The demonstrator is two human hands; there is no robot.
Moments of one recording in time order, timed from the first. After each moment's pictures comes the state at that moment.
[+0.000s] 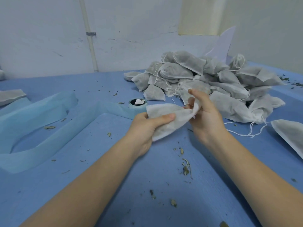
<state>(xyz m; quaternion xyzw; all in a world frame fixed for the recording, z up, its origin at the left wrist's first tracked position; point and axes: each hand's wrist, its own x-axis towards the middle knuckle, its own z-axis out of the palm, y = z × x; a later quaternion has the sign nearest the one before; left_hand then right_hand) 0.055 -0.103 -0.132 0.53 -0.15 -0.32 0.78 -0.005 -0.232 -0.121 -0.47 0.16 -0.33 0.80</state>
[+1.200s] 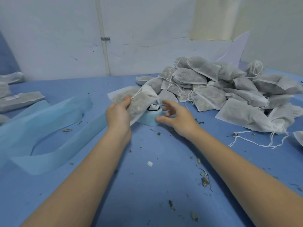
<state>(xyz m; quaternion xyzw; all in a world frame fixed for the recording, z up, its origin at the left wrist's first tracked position) 0.122 -0.064 -0.115 0.52 0.01 -0.05 0.85 0.068 -0.218 -0.146 -0.86 0.09 -0.19 0.46</state>
